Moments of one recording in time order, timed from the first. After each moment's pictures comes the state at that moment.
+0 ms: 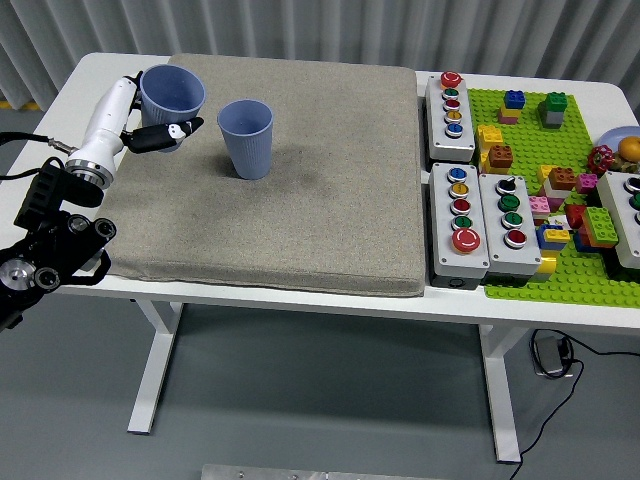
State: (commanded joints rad) left arm -0.69 0.39 -0.83 -0.90 1.38 0.39 -0.12; right arm 0.23 -0.09 1.87 0.19 -1.13 -0.41 -0.33
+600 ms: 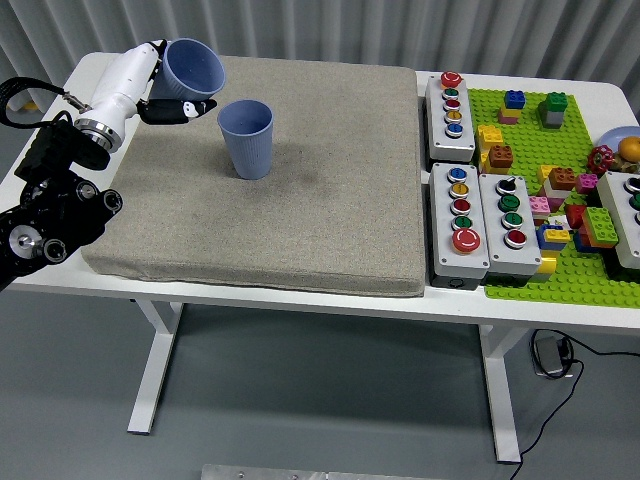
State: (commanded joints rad) left arm -0.83 0.40 -0.74 -0.84 1.57 0.34 -0.05; right arm 0.25 -0.10 1.85 0.19 -1.08 -0.41 -0.32
